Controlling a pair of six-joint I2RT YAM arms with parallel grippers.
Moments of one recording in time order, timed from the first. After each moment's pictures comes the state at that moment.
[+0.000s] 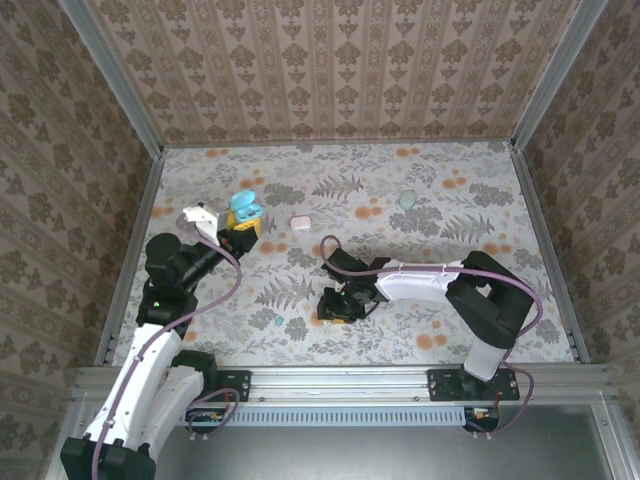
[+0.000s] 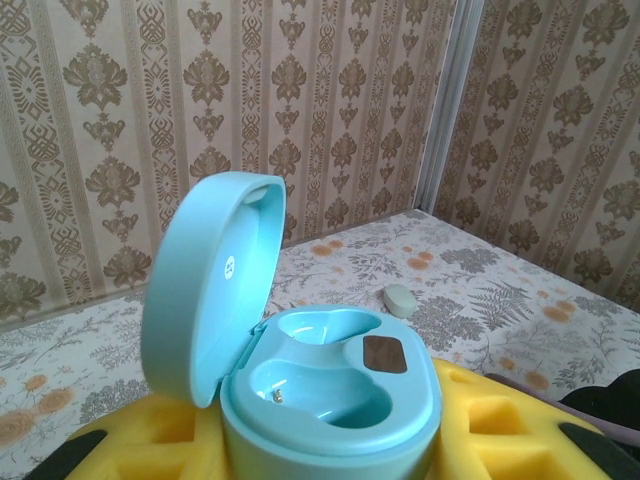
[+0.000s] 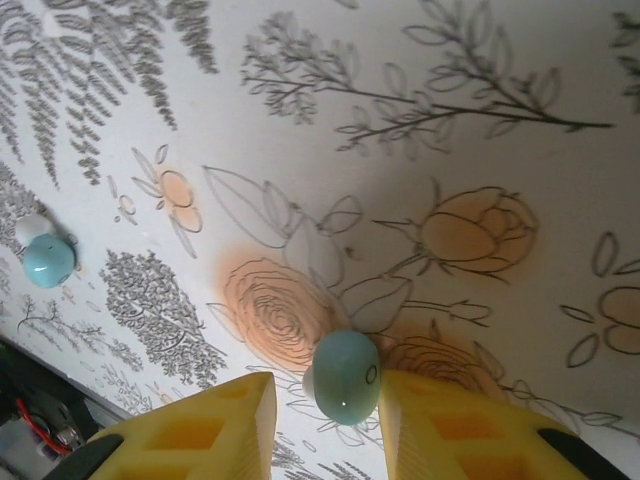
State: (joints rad) left arm -0.23 0.68 0.56 0.10 0.55 -0.09; right arm 0.89 1.73 0.94 -0.39 -0.35 0.97
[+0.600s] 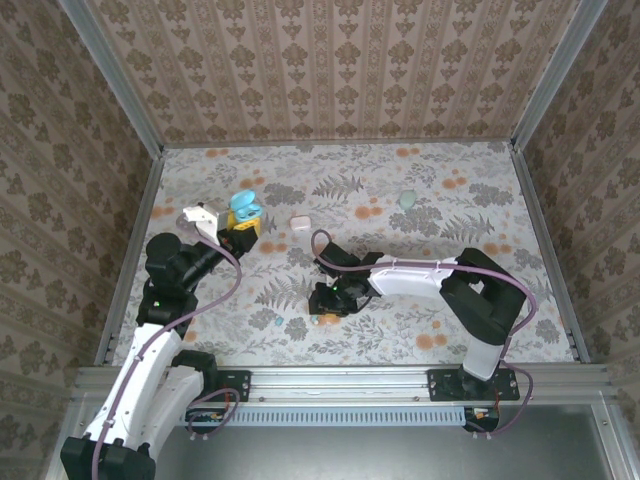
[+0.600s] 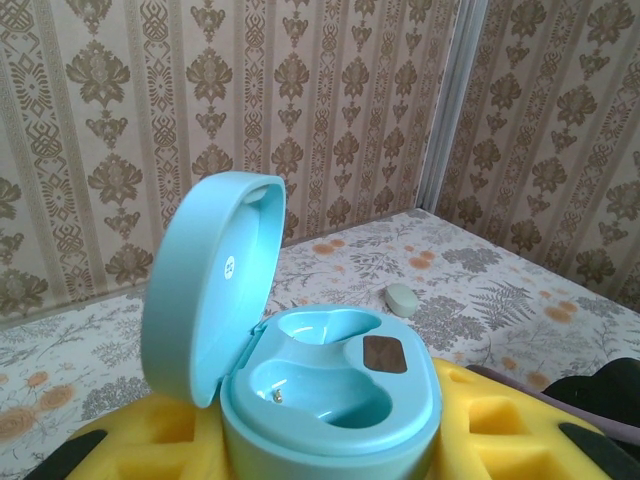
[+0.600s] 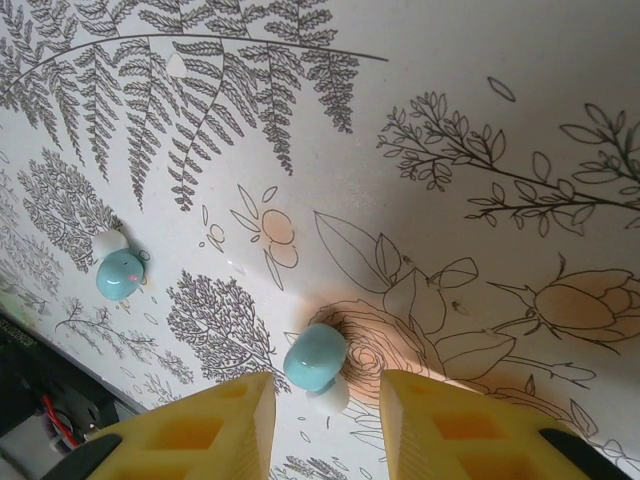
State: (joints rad) left arm -0.23 0.68 0.56 0.10 0.54 -0.10; right arm 0.90 1.78 1.03 -0.40 -0.35 0.92
